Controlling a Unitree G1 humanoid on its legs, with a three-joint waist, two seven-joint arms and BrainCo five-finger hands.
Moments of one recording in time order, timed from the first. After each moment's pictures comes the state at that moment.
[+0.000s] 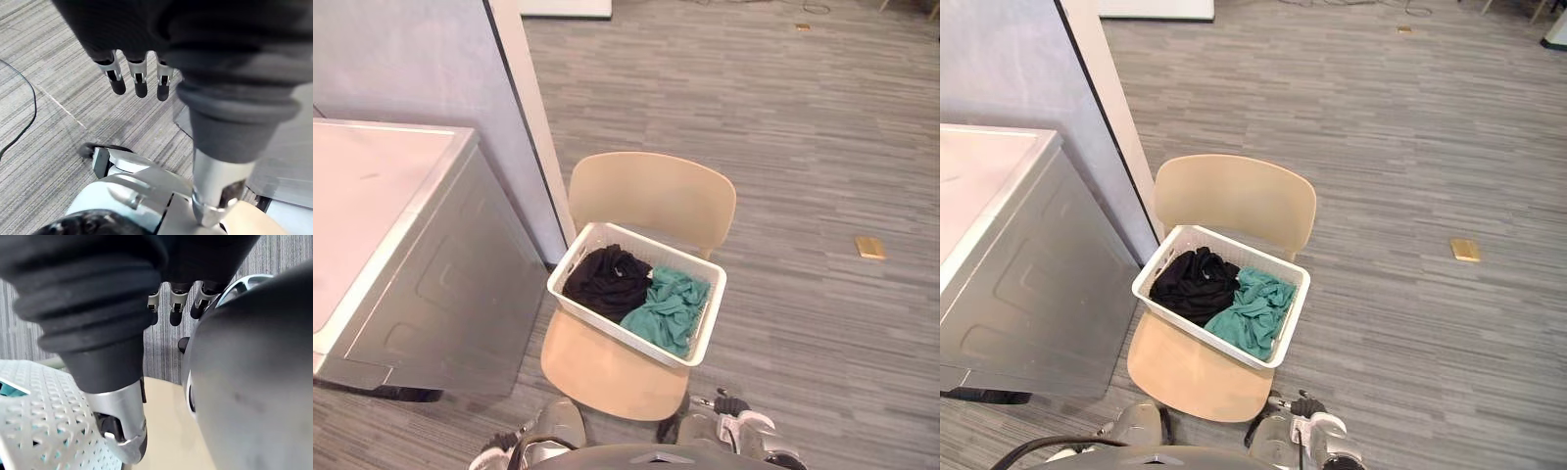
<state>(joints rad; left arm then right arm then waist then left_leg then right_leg) 0.14 -0.03 0.47 0.98 -0.04 0.17 0.12 0.01 -0.13 -0.34 0.95 0.05 0.16 0.04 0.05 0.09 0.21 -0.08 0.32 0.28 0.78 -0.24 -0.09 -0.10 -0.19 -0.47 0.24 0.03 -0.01</state>
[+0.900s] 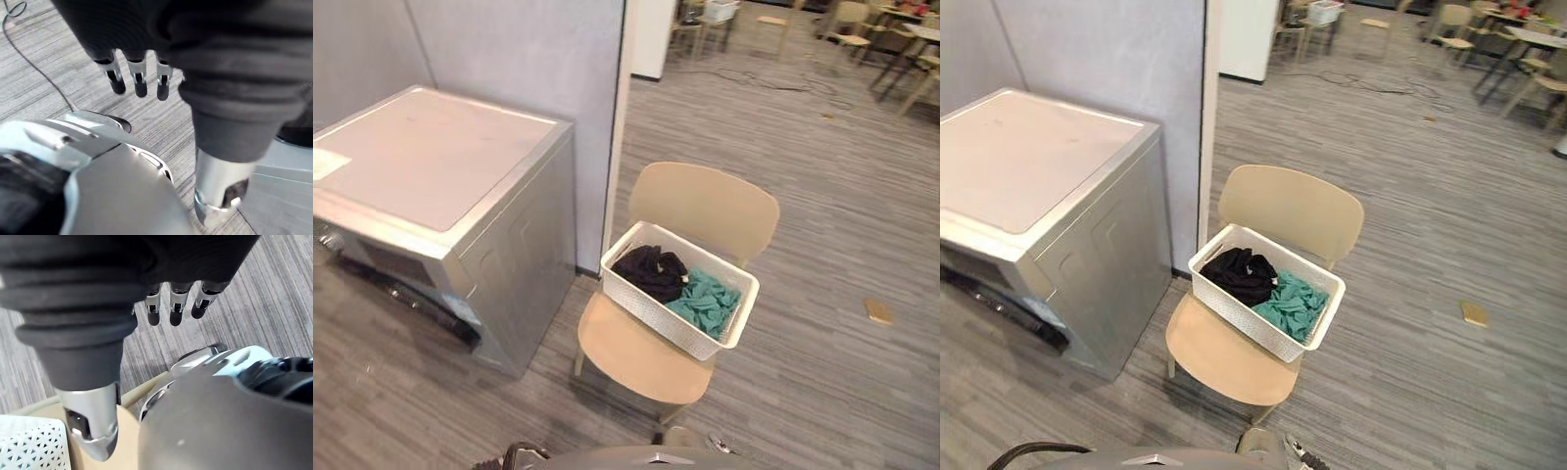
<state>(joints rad) 0.15 0.00 0.56 0.99 0.04 0.20 0.10 0.12 0.01 -0.59 0.96 0.15 0.17 0.02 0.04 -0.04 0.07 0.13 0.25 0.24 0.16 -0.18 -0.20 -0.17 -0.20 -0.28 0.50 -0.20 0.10</state>
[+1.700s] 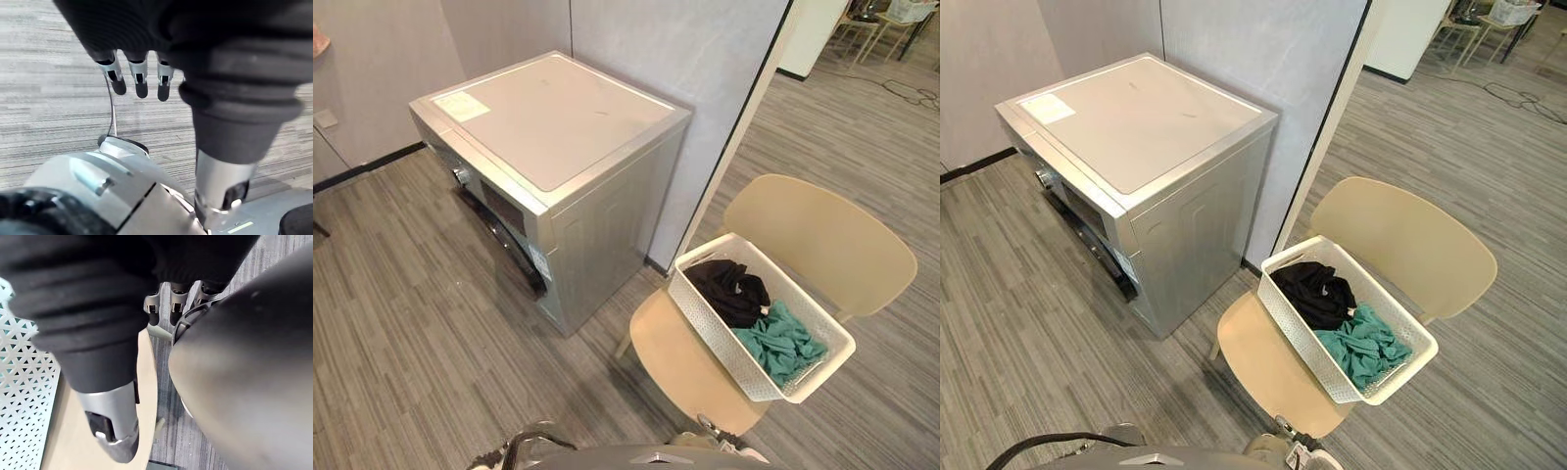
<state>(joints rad) 0.15 0.00 0.53 0.98 -0.09 0.17 0.15 0.06 0.00 -0.59 1.02 0.15 0.17 0.02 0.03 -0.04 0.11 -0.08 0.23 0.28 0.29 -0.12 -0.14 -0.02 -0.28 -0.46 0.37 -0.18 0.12</state>
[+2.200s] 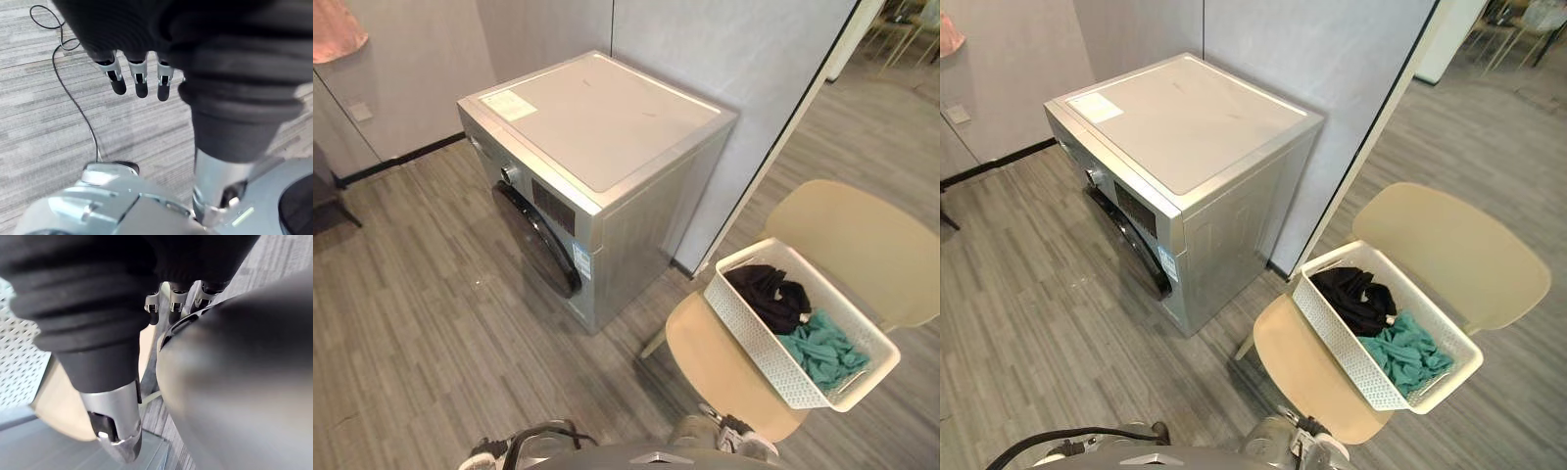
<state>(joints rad) 0.13 0.08 0.30 0.99 -0.05 0.16 0.14 0.02 -0.01 -0.41 0.95 0.15 0.15 0.02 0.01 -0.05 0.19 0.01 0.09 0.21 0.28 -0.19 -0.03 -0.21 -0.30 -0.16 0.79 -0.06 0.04</state>
